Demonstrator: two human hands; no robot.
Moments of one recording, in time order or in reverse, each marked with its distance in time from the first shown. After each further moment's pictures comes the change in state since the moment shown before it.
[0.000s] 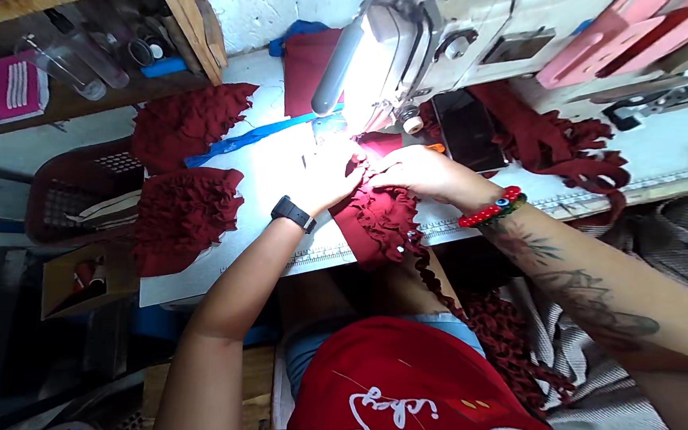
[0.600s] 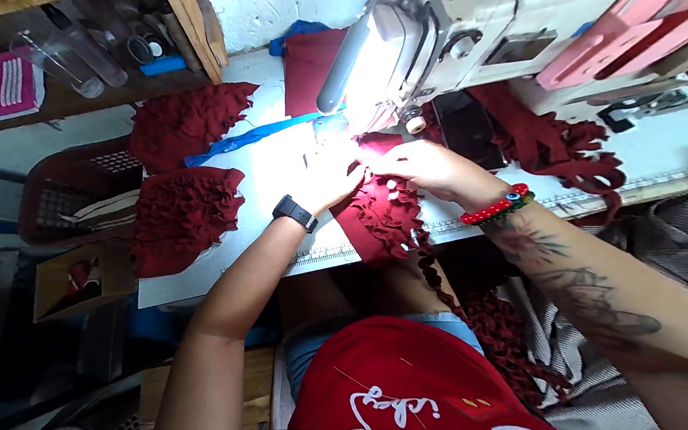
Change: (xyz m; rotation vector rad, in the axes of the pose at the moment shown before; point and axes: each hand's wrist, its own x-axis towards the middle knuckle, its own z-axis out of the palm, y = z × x) left_hand 0.001 -0.005 0.005 0.014 0.010 0.049; right_hand -0.001 -0.012 -0.003 0.194 -0.002 0.096
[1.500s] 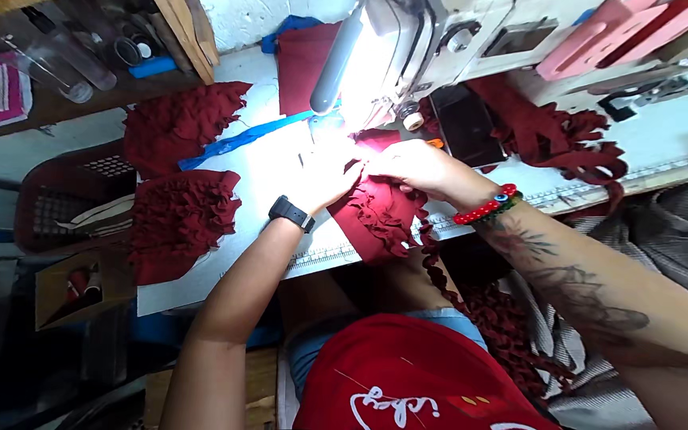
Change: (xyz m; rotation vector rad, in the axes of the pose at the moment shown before) left_hand 0.000 -0.007 0.004 -0.009 0.020 0.026; right_hand 0.006 0.009 0.009 -0.015 0.073 0.016
